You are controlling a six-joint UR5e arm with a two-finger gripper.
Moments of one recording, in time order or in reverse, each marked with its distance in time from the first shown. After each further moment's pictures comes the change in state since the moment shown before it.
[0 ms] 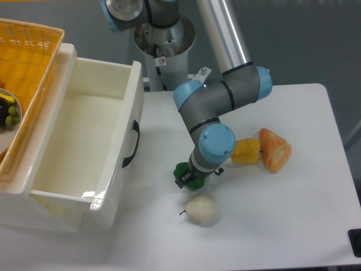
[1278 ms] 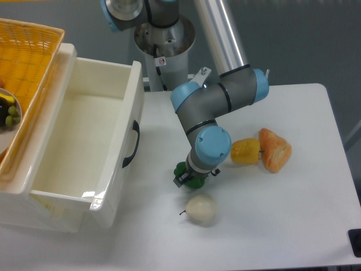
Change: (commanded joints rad) arm -0.002 0.003 -0.009 -0.002 0.000 -0.003
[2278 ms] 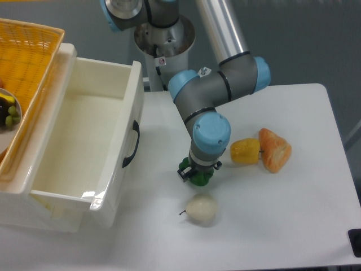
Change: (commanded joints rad) arm 0.002 0.104 0.055 0.002 0.077 0.145
